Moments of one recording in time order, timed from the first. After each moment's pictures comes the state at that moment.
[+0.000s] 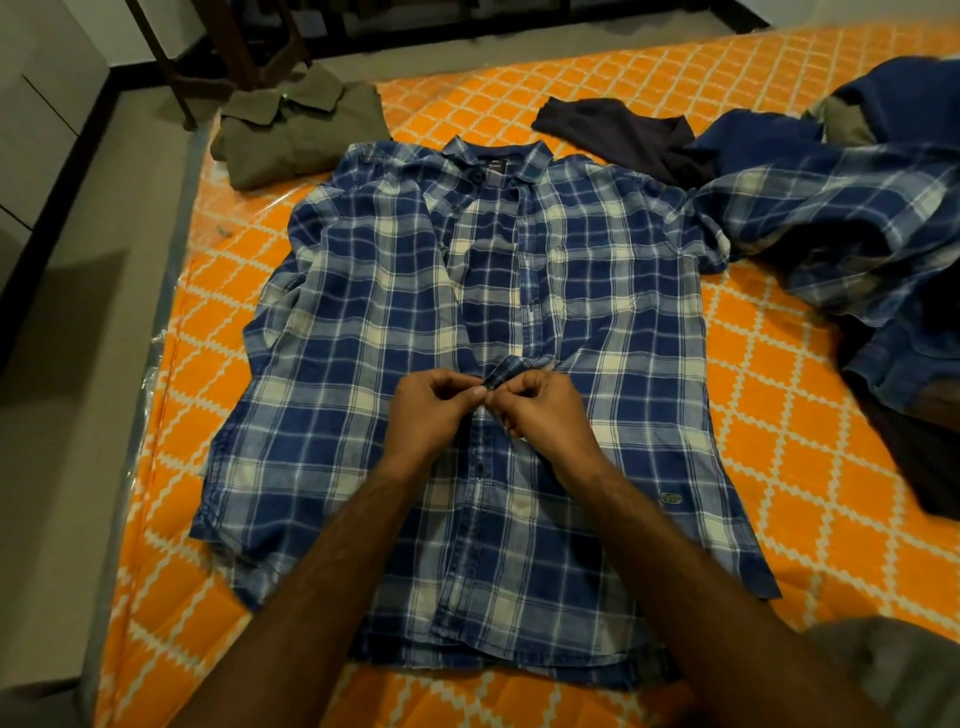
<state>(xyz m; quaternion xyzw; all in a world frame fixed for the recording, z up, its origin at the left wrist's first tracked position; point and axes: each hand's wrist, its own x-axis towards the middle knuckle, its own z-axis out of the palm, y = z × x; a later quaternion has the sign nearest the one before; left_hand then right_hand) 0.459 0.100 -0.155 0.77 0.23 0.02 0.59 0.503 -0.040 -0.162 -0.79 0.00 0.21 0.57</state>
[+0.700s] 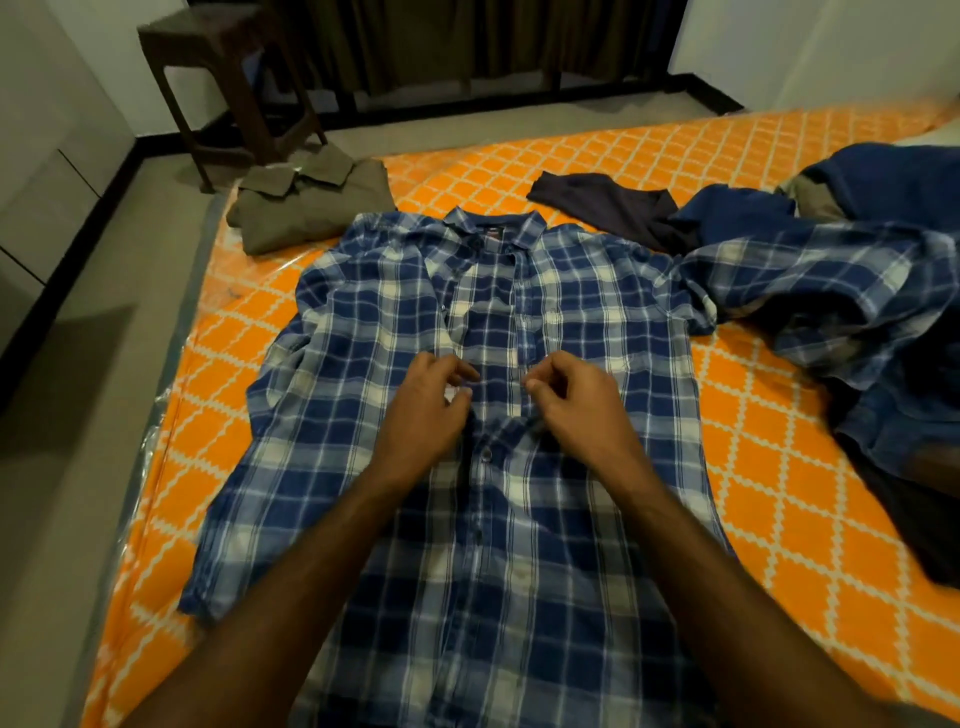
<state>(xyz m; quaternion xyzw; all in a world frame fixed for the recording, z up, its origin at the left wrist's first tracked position) 0.510 0.125 -0.134 0.92 0.07 0.09 0.36 0.551 -0.061 -0.112 -0.87 -0.12 0.05 0.47</state>
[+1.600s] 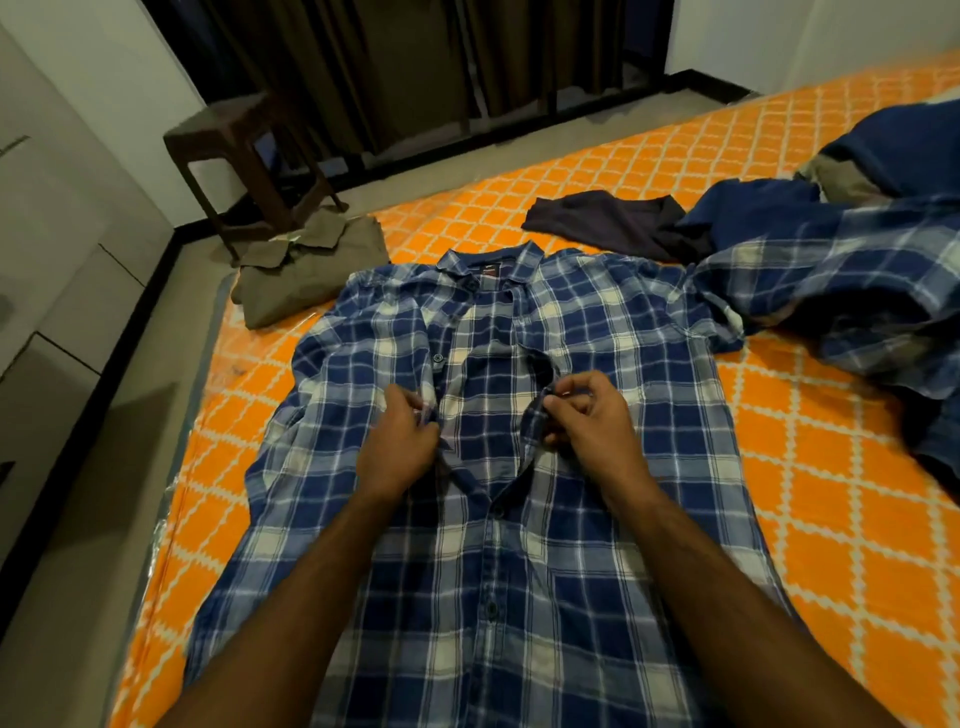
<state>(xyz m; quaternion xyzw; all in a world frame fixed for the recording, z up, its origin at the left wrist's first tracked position) 0.568 0.162 -0.154 0.91 0.22 0.04 0.36 0.605 -0.061 -0.154 -0.65 0.02 0.12 0.75</state>
